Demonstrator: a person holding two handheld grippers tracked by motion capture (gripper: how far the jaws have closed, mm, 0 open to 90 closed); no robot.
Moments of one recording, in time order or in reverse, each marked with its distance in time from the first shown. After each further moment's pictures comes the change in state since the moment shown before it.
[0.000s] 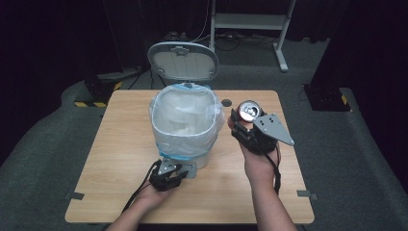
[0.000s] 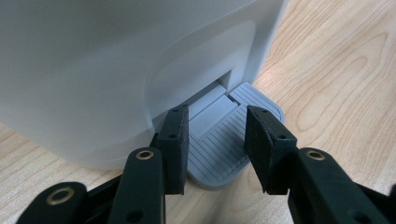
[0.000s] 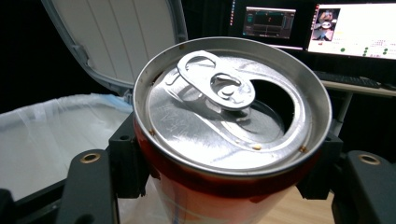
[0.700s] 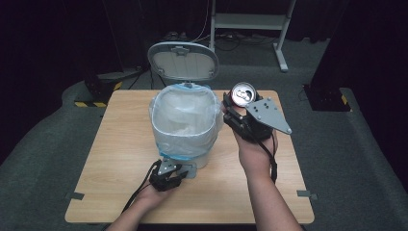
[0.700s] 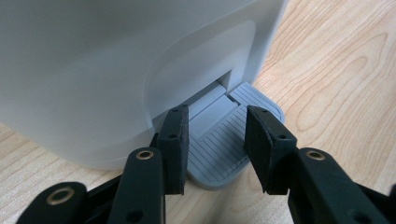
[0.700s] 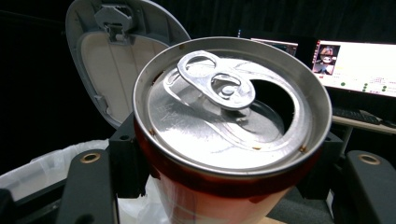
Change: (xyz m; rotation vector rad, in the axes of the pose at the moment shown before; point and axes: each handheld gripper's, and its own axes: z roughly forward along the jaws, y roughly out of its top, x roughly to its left) left arm 0.000 0.000 0.000 0.000 -0.001 -0.001; right arm 0.018 0.050 0.002 -0.087 0.016 -0.049
